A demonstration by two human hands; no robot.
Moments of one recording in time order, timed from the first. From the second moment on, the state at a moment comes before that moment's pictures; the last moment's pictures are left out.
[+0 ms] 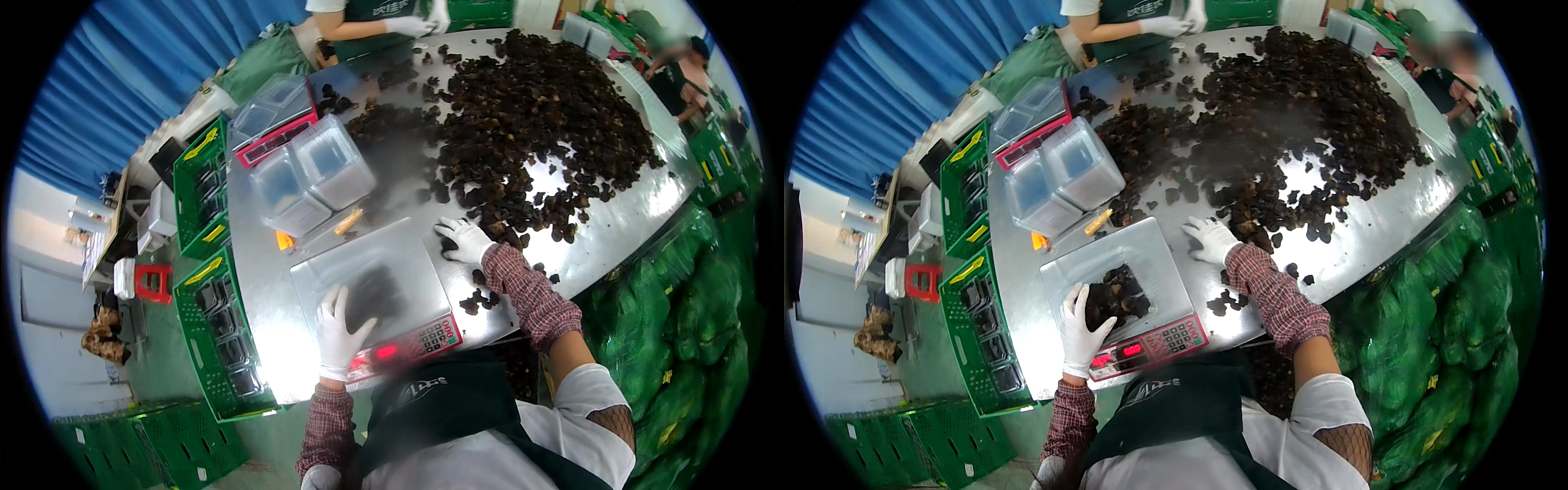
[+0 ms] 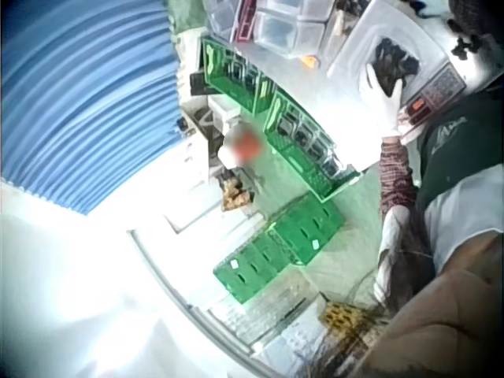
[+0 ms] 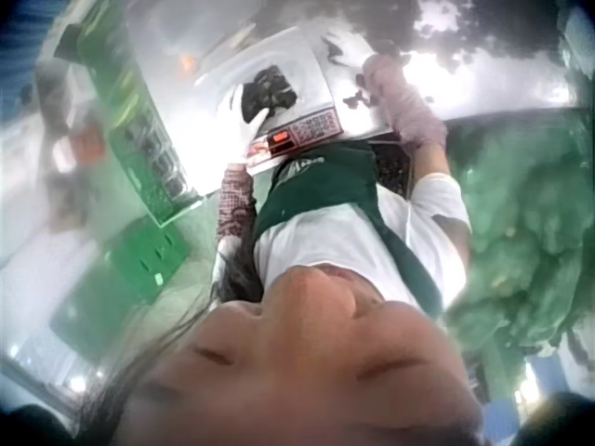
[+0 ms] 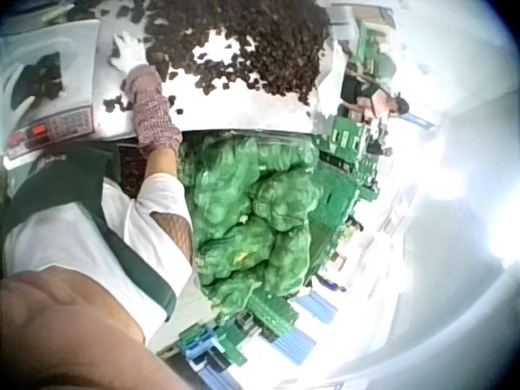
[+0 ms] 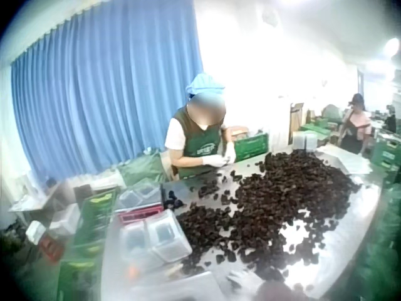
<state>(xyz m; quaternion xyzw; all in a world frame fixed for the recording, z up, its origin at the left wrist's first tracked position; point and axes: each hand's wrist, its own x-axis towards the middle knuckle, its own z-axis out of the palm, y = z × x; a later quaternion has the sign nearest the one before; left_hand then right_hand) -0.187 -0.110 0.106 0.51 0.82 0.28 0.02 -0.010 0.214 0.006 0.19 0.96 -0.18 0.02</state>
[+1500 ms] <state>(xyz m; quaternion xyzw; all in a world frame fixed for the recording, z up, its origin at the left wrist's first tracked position) -0.216 -0.125 0.111 0.10 0.59 0.77 0.24 -0.083 0.069 0.129 0.08 0.91 -0.39 -0.12</state>
